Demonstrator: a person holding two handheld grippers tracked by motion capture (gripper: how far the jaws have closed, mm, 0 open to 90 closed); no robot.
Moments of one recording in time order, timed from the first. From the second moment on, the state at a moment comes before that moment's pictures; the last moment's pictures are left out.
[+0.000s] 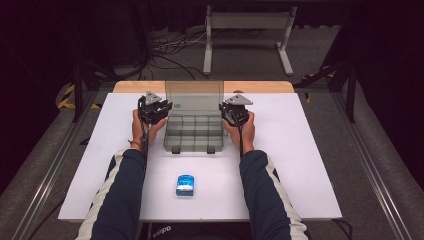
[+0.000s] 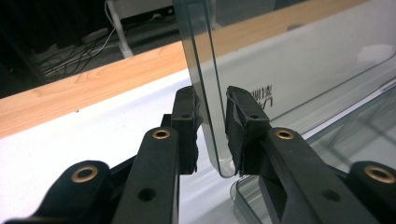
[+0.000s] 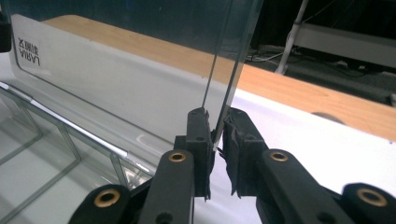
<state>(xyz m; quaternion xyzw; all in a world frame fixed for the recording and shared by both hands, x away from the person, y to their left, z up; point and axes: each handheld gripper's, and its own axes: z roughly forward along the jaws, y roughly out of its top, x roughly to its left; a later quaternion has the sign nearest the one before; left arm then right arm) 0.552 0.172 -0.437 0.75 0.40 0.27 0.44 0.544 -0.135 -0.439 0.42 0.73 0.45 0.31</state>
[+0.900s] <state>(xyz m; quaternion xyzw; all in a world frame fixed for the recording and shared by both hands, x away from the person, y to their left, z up) 0.550 0.168 -0.453 0.76 0.43 0.25 0.42 0.542 -0.132 -0.447 0.45 0.73 0.42 0.28</state>
